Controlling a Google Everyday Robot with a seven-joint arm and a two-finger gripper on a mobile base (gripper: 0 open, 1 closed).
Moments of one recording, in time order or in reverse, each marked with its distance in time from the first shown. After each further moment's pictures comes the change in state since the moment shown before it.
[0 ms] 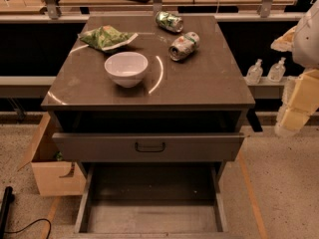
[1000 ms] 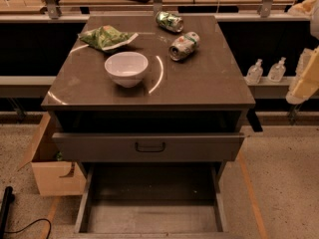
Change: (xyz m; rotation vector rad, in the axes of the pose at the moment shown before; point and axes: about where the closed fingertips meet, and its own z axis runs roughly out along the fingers) arm 0.019 -0.073 -0.014 0.203 -0.041 -0.064
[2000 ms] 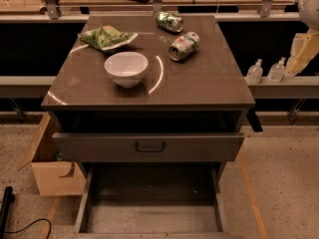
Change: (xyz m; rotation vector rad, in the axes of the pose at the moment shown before) arm -0.003 -0.082 0.035 0.166 -0.113 -0.353
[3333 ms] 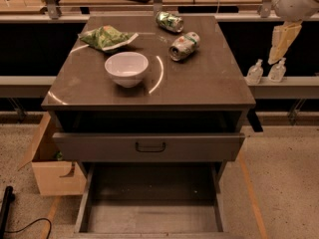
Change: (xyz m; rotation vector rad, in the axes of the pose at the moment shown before) arm 0.001 -0.043 0.061 -0.034 -0.109 -0.204
